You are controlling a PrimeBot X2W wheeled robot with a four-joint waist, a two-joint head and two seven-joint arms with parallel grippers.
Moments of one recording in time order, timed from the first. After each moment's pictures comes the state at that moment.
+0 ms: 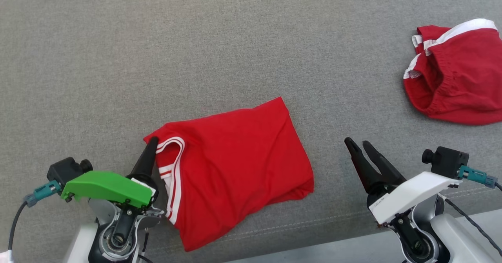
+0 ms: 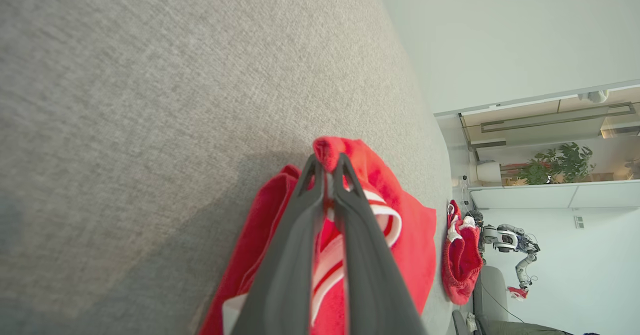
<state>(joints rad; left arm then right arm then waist) -0.13 0.12 -0.25 0.02 -1.30 0.12 0.06 -0.02 -0.28 0.44 -0.04 0.98 -0.07 -0.04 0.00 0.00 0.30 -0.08</state>
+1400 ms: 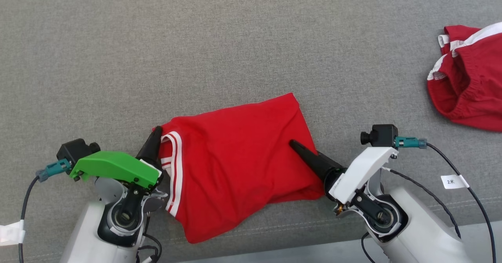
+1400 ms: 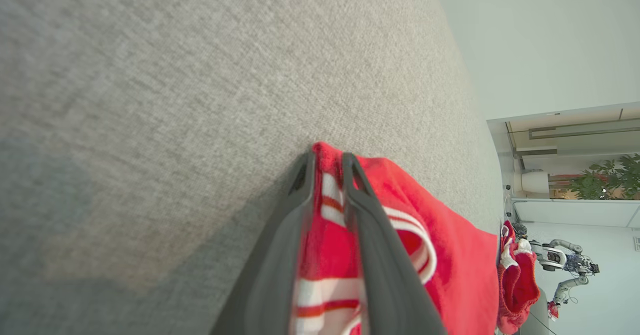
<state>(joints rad) -0.26 0.09 -0.26 0.22 -1.23 0.12 0.10 -0.26 -0.16 0.56 0.26 1.18 0.11 0.17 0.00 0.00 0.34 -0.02</state>
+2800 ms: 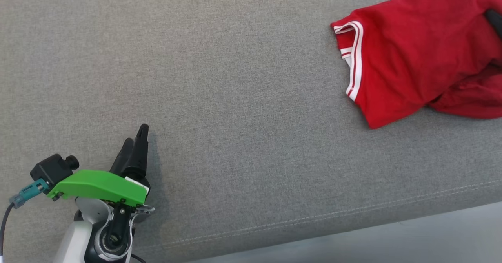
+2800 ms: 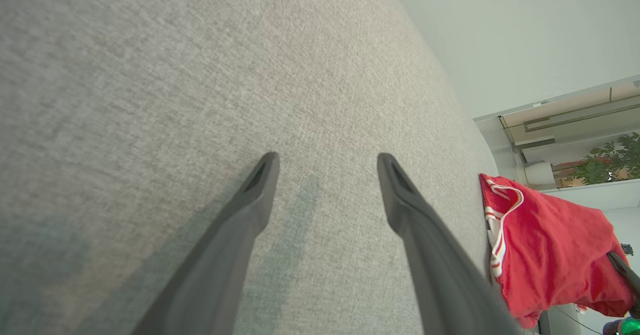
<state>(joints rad) -0.13 0.14 -0.23 0.01 -1.15 0.12 0.01 -0.56 -0.63 0.24 0.33 1.24 0.06 0.31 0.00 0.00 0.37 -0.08</state>
